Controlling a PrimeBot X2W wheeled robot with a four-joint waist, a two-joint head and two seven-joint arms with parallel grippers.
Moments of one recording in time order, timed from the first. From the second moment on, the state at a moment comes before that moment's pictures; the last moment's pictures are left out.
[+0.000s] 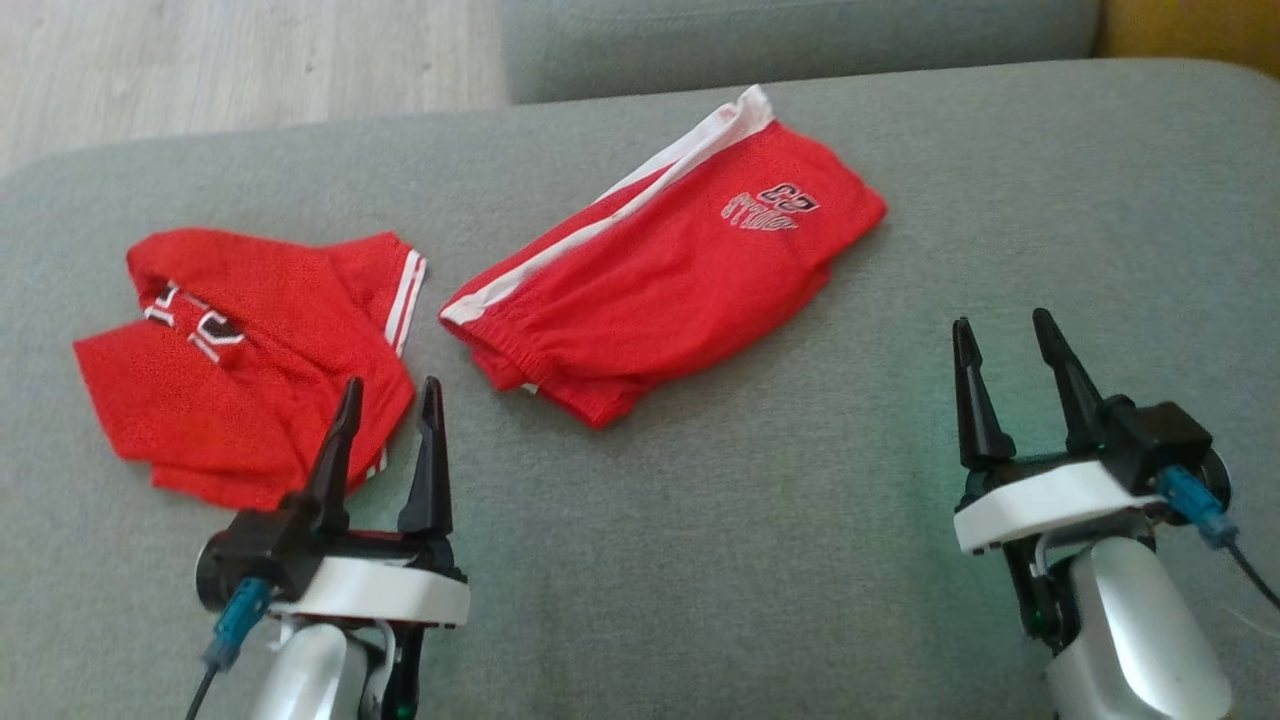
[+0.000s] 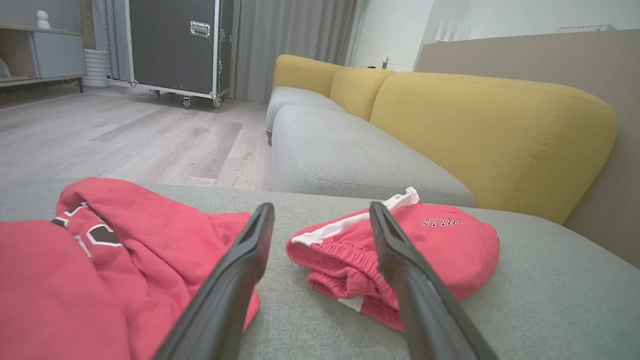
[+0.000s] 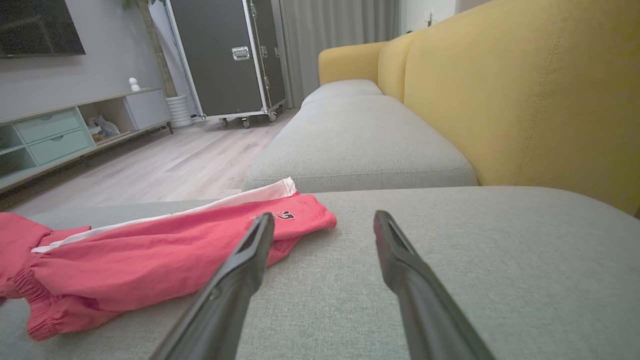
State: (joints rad) left arm -0.14 0.09 -0.22 0.26 -0.32 -0.05 -0.25; right arm -0.21 -0.06 0.04 0.38 0.11 0.13 -0.25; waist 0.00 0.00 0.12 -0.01
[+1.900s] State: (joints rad) left arm -0.30 0.04 -0.26 0.29 -0.30 -0.11 -0.25; right arm -0.82 -0.25 -0.03 1.15 0.19 0.13 -0.10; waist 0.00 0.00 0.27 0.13
